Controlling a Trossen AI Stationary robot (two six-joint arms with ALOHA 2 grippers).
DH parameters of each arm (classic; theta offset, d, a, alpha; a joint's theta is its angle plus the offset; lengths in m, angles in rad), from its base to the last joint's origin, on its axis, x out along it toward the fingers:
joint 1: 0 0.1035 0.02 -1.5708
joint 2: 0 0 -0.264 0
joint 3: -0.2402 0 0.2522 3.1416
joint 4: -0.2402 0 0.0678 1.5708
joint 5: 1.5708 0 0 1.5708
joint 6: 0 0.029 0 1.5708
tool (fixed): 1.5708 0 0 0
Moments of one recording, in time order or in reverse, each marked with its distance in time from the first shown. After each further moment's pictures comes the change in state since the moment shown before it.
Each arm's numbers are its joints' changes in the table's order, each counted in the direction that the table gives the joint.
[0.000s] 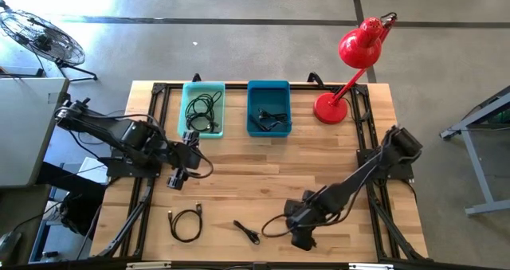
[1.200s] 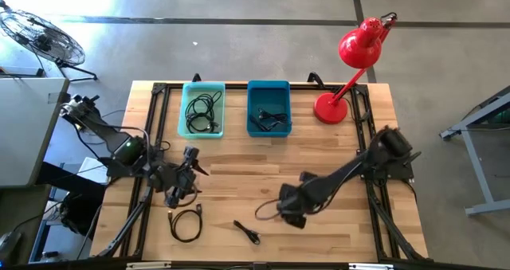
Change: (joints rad) left arm -0.259 0.005 0.048 0.210 -0.180 -0.026; right arm -0.137 0.061 0.002 -0.214 0.190 -0.166
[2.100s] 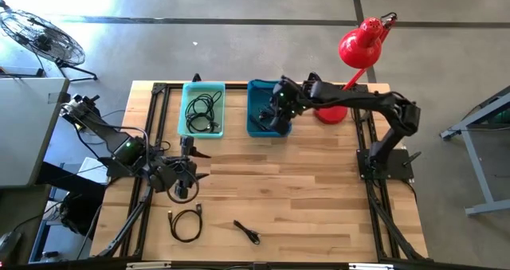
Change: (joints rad) left arm -0.003 0.000 0.000 -0.004 -0.310 0.011; right arm -0.842 -0.189 -0.048 0.252 -0.123 -0.740
